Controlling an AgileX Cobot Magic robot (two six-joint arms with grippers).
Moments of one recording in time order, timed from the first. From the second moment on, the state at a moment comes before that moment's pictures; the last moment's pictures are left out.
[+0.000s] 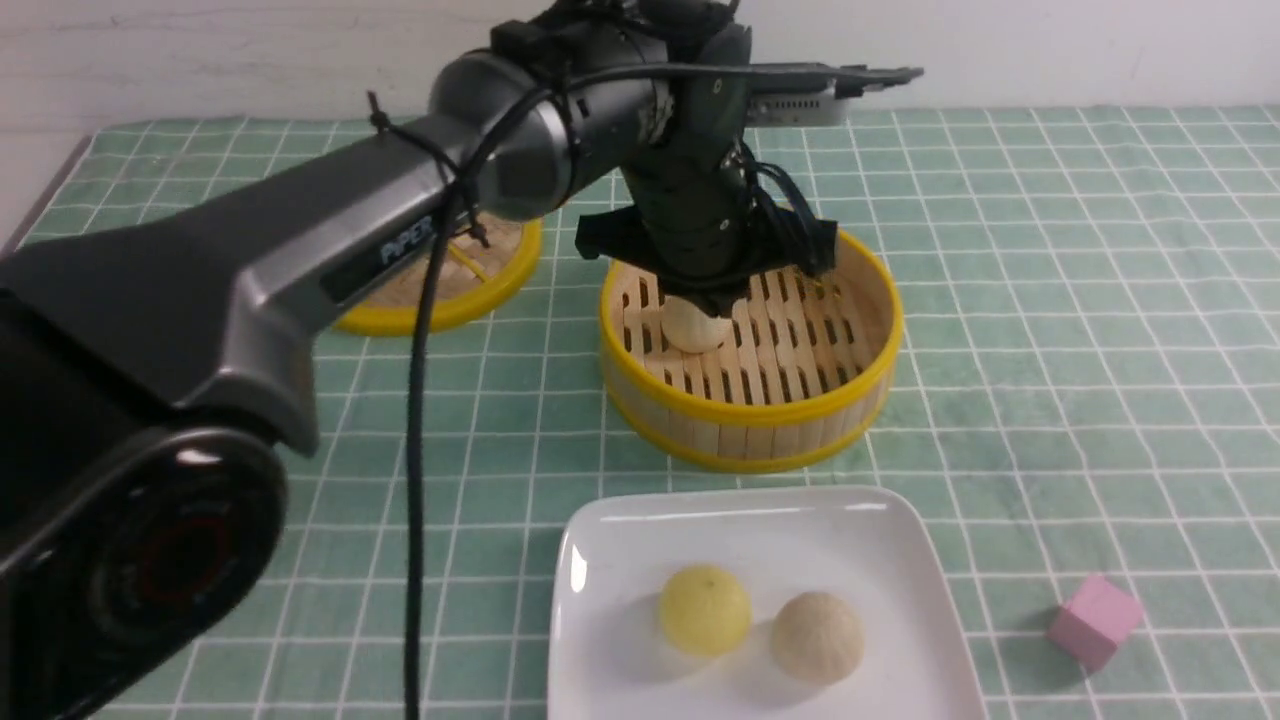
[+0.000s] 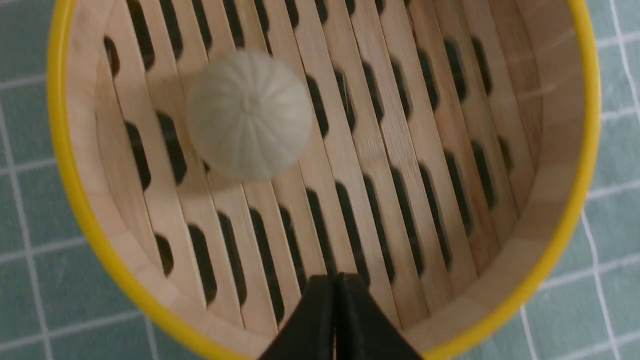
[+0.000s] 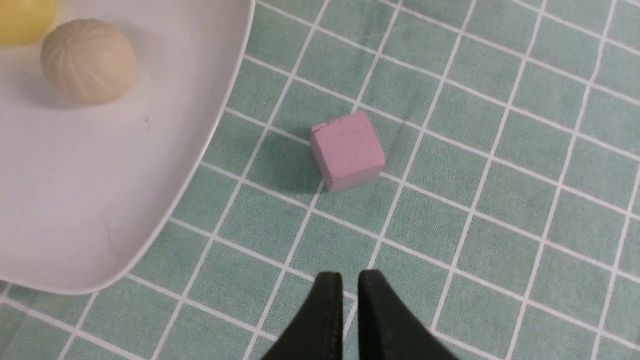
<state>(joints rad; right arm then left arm) 0.44 0.66 -0.61 -0.06 0.92 0.08 -0.66 2.15 -2.01 0.08 0.99 -0.47</state>
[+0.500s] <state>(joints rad) 0.44 0.66 -0.61 -0.06 0.91 0.08 -0.59 2.38 -2.21 0.13 0.97 -0.51</state>
